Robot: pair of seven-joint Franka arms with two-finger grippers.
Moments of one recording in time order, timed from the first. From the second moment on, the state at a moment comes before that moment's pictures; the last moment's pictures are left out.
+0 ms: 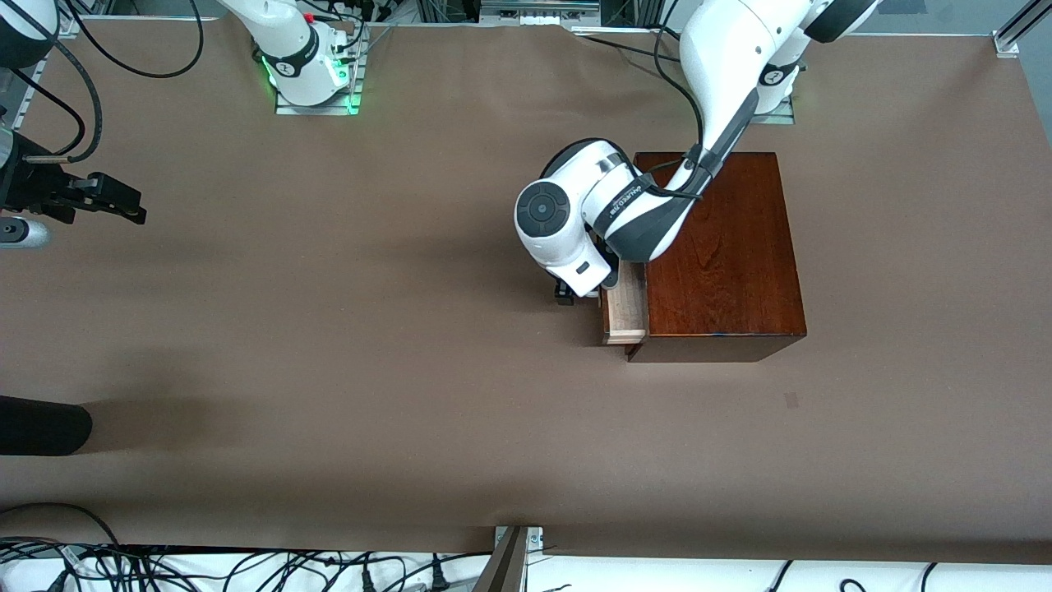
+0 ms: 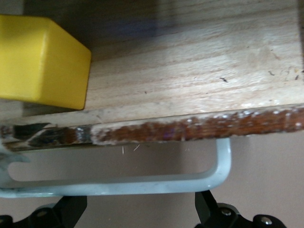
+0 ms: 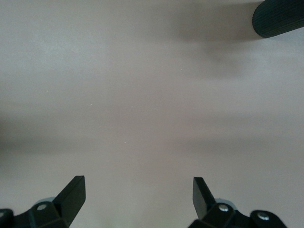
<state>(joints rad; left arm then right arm) -0.49 0.76 -0.30 -1.34 0.21 1.84 -2.32 0.06 0.07 -0.10 -1.59 -0.02 1.60 -0.04</state>
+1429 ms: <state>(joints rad) -0.40 0.70 -0.30 -1.41 0.24 1.81 -2.24 0.07 0.07 -0.10 -1.59 -0.02 1.60 -0.04</state>
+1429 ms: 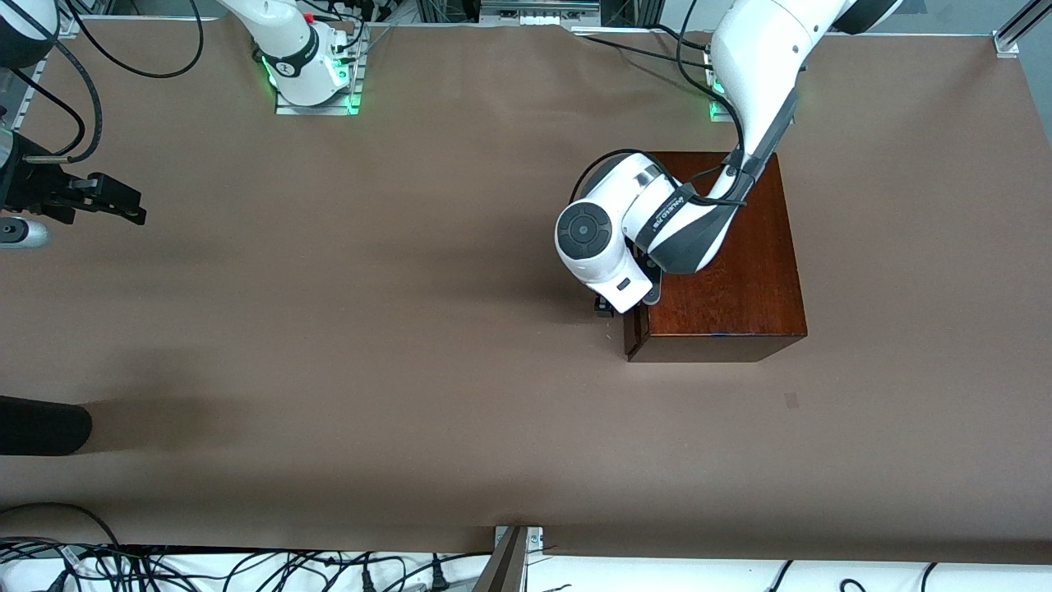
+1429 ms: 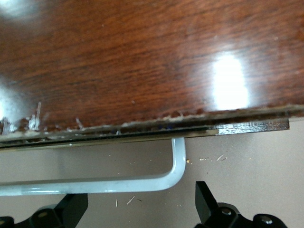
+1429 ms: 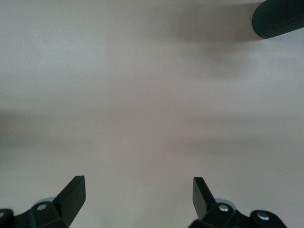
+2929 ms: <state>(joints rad) -0.21 0.31 -0.31 -1.29 0.20 1.47 -1.32 0.07 0.07 -0.10 -1.59 -0.02 1.60 -0.04</state>
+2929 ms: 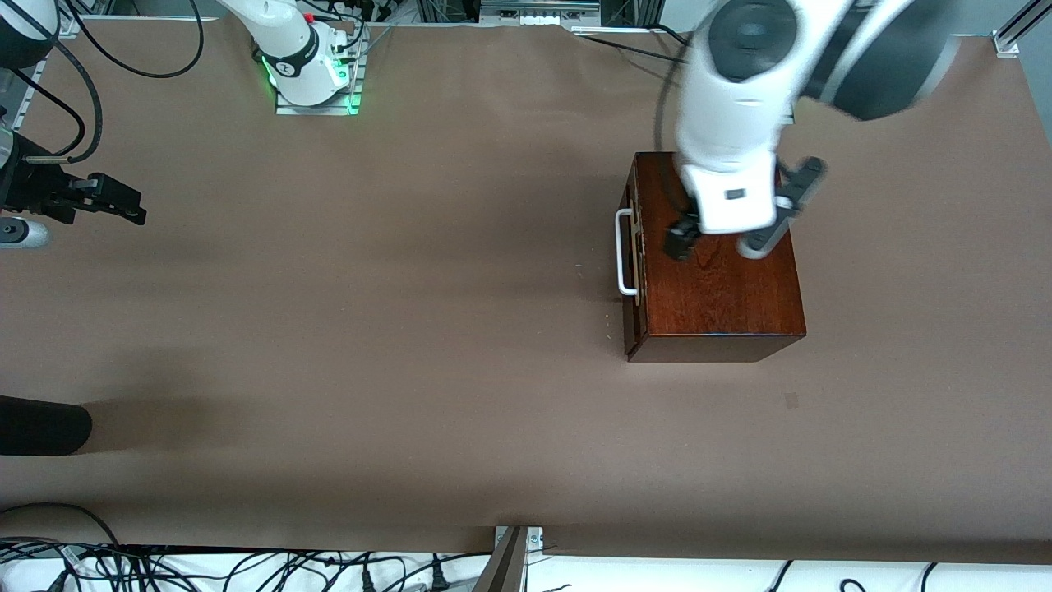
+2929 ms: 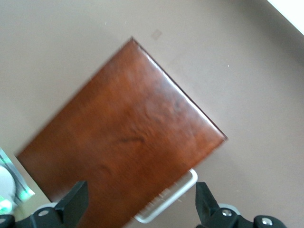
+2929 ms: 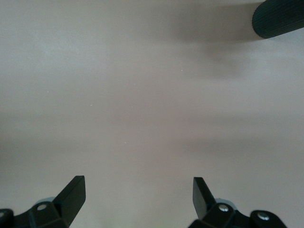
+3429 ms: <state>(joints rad) 0.05 0.20 -0.27 -1.32 0.11 1.44 -0.72 0.07 0.07 -0.10 -1.59 -0.02 1.60 -0.04</state>
